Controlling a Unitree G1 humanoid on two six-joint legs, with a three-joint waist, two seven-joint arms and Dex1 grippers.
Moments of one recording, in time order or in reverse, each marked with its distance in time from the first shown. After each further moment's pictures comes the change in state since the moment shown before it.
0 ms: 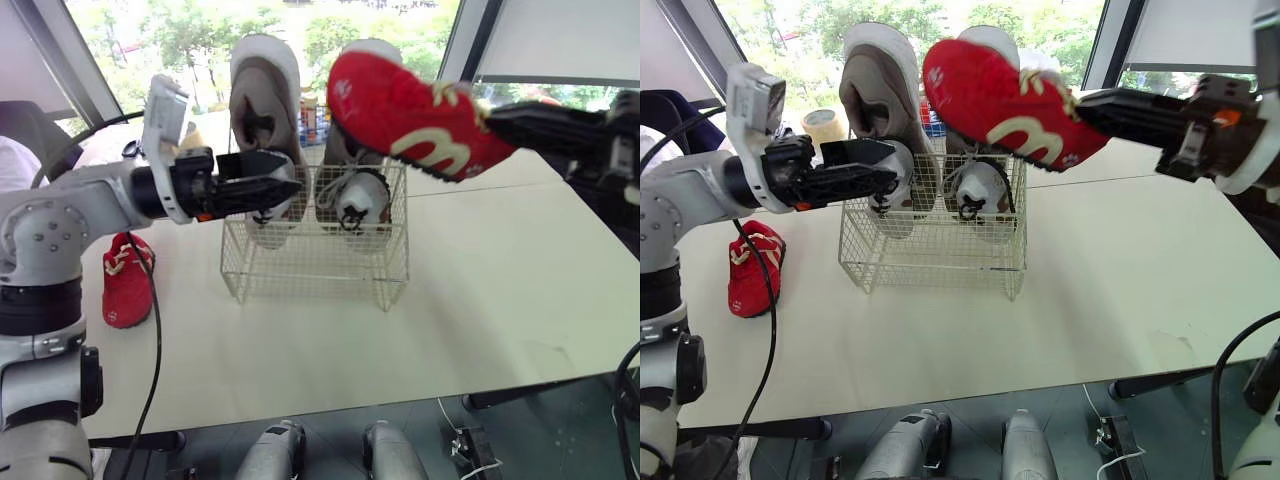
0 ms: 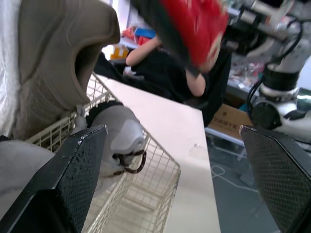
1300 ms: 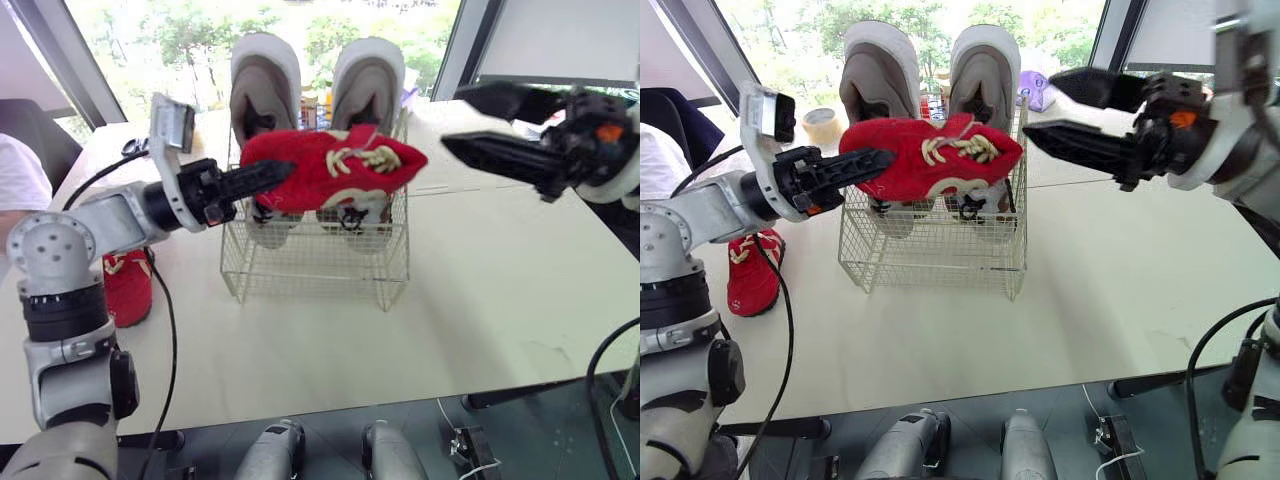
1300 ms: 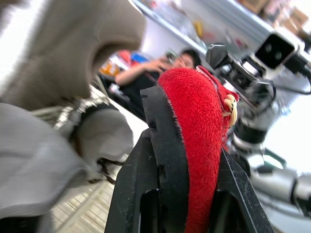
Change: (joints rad) left arm 0.097 -0.173 0.168 0.012 -0.227 0.111 0.340; right arm 0.023 0.111 -0.035 0.077 0.212 -0.056 -0.149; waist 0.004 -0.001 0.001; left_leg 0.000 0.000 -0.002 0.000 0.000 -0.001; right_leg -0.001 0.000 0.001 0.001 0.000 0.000
